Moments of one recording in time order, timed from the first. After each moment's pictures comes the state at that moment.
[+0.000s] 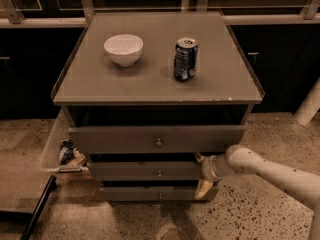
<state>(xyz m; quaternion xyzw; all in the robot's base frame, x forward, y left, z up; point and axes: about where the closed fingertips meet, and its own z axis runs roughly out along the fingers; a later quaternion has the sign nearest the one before) 0.584 -0.170 0.395 -0.69 0.65 0.09 0.30</state>
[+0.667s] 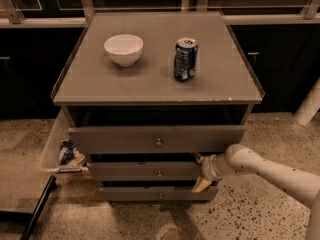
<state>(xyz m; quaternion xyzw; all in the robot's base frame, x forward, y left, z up) 0.585 -0.172 0.389 -0.68 0.66 0.10 0.30</state>
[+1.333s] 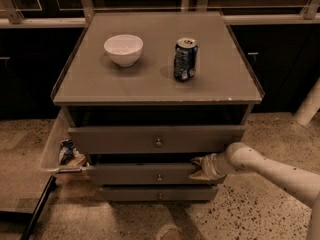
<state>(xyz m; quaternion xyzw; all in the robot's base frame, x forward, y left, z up) 0.586 -0.172 0.393 -0.68 0.66 0.10 0.30</state>
